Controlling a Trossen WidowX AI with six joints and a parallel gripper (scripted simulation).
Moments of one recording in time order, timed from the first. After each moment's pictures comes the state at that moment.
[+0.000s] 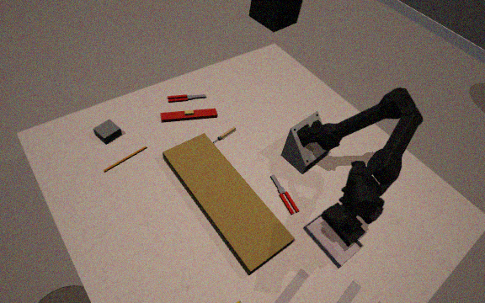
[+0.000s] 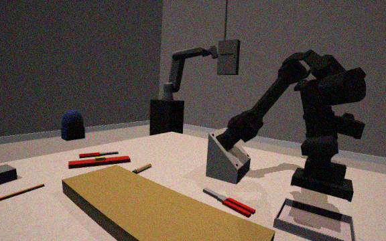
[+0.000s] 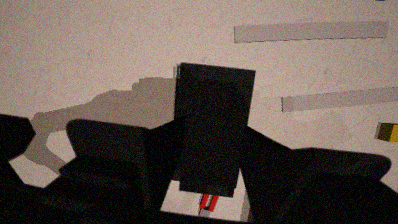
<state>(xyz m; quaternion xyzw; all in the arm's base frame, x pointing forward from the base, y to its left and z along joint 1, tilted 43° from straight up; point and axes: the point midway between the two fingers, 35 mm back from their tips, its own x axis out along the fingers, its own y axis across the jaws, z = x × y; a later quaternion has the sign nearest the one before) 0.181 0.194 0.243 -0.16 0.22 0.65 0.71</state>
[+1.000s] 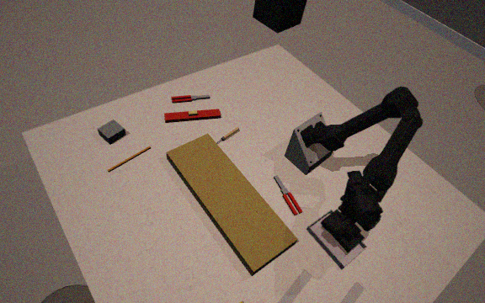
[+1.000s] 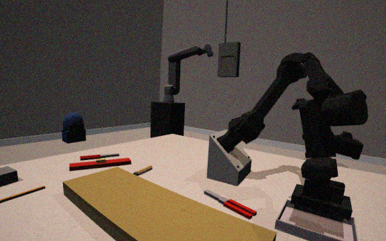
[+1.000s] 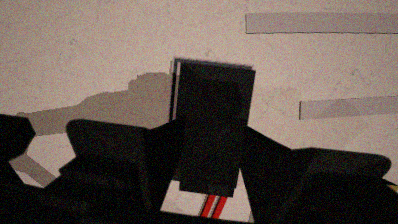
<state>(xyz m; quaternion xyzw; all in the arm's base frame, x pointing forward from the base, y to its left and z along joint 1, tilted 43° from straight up) 0.180 0.223 0.216 -0.17 0.21 0.66 0.70</state>
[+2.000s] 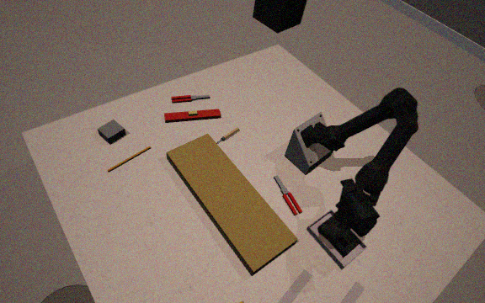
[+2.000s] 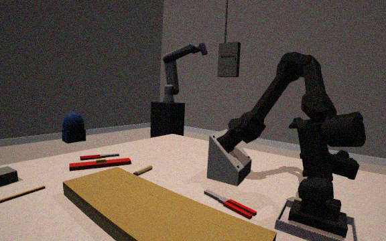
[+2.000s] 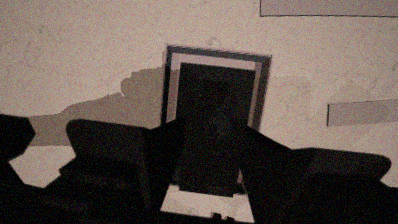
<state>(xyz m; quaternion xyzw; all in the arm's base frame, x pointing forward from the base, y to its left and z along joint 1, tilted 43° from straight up) 0.178 0.254 0.185 -0.17 0.21 0.66 0.71</state>
